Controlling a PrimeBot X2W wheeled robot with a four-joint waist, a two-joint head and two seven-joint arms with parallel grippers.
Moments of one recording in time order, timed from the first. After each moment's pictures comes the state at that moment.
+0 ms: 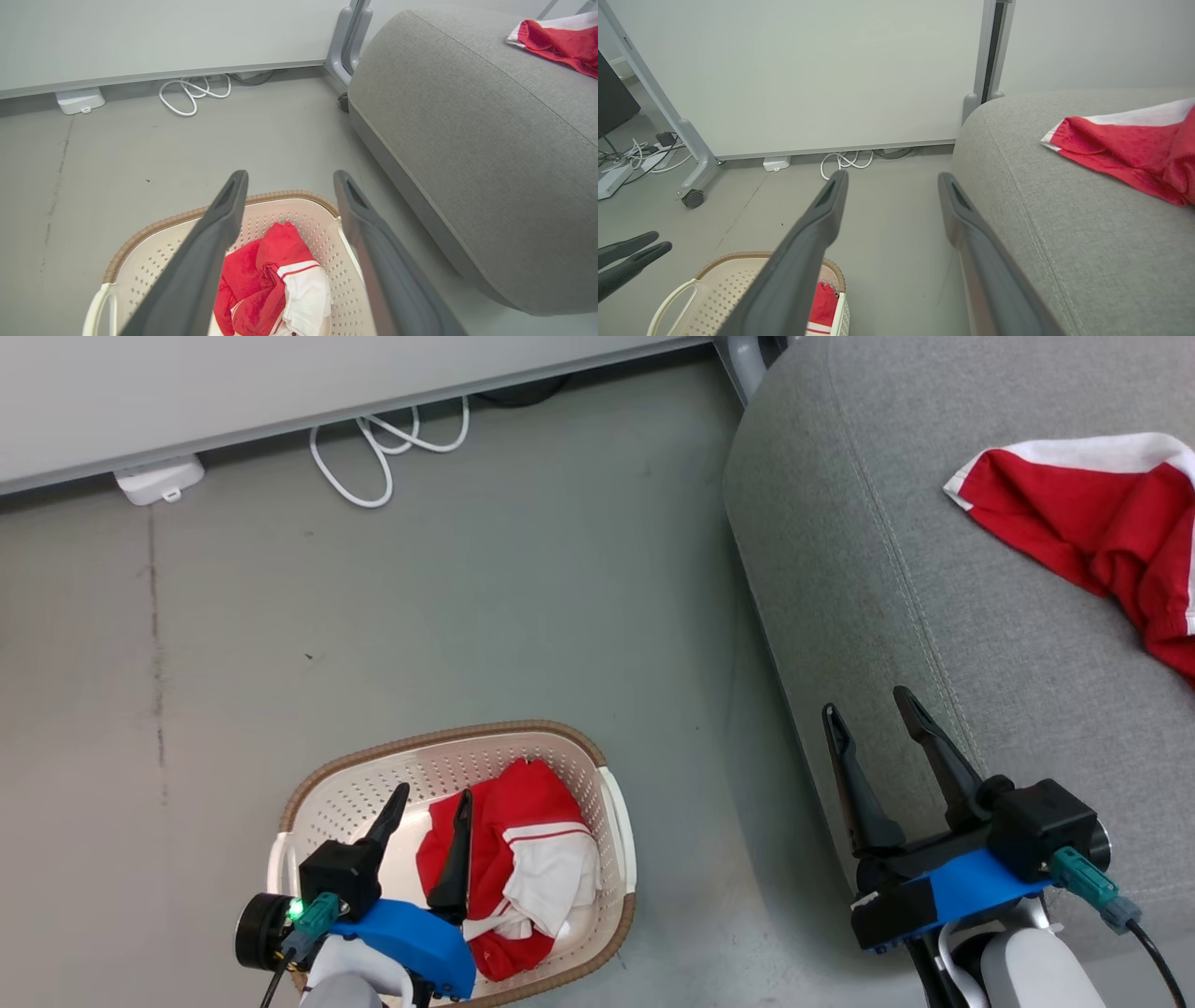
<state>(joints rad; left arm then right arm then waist) -0.21 0.06 -0.22 0.56 -0.21 -0.13 -0.26 -0.14 -0.05 0.10 0.10 0.13 0.13 -0.15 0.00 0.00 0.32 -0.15</state>
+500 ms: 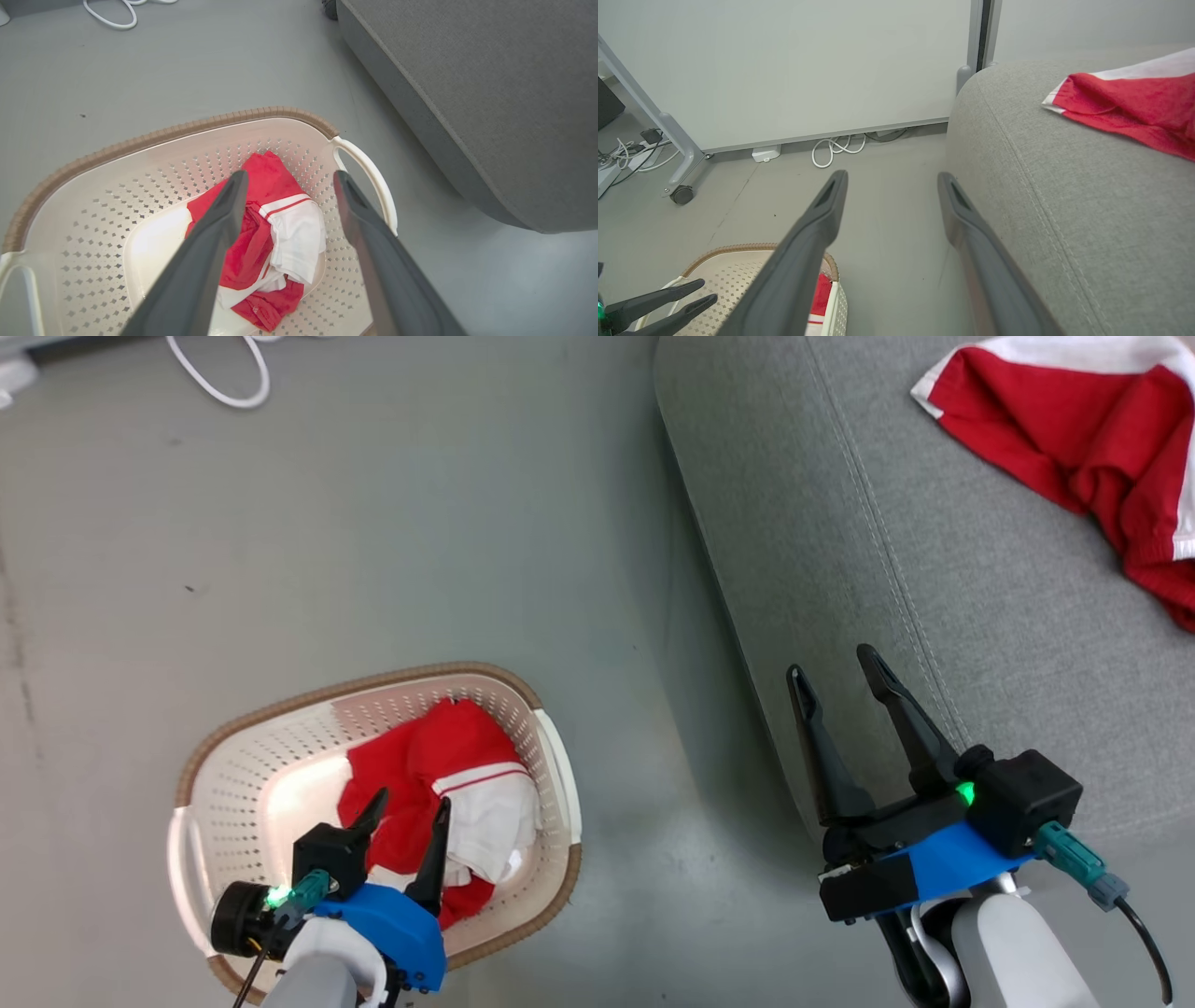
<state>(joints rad) -0.31 0.12 -0.30 0.75 -0.23 -0.13 -0.26 -0.22 -0.05 0.17 0.11 0.19 0.13 -0.20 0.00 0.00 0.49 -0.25</state>
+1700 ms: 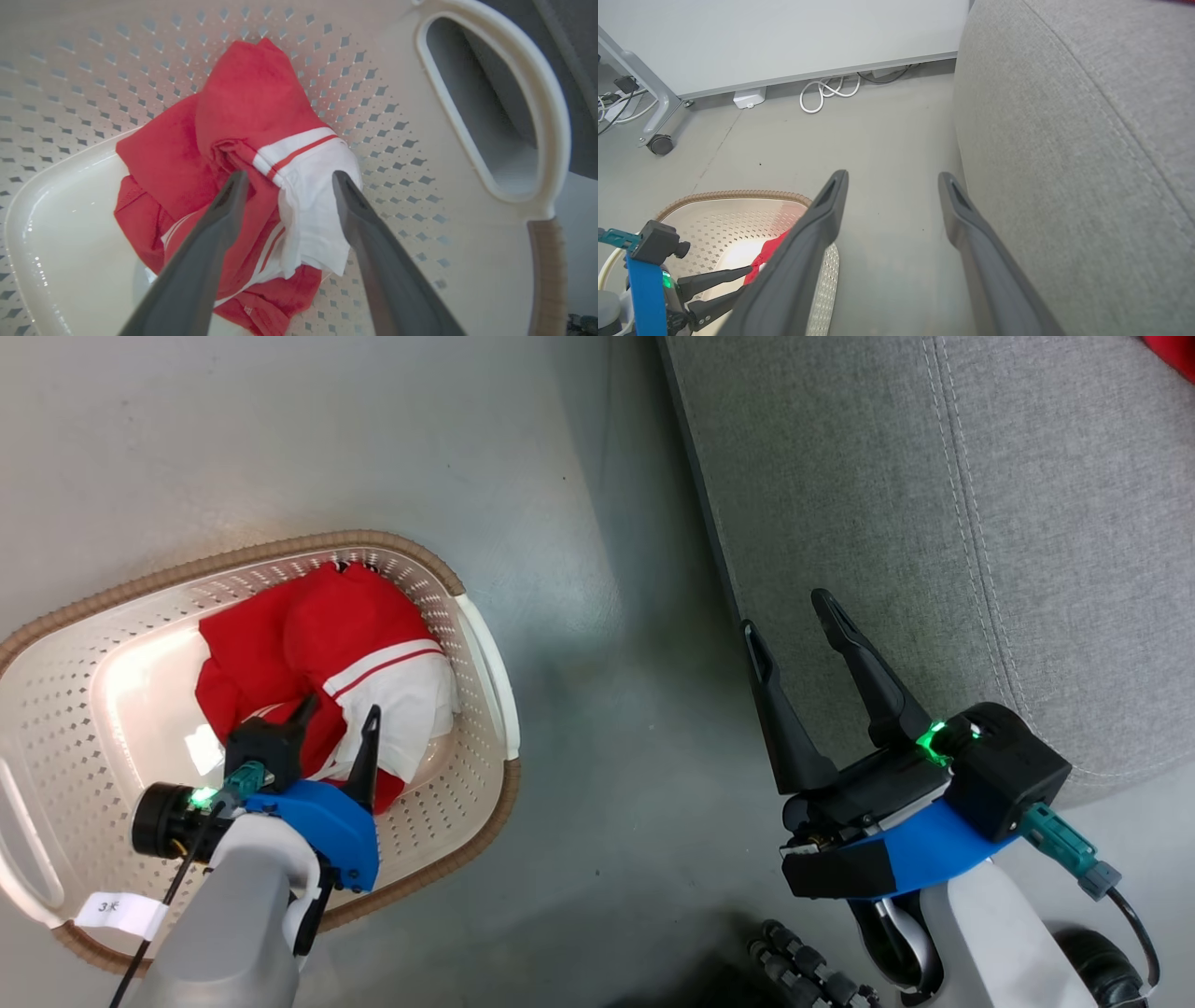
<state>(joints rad) -0.55 0.21 -0.37 0.94 -0.29 -0.13 -0.26 -0.30 -0.05 0.27 0.07 0.23 0.13 -0.26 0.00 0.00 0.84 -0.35</state>
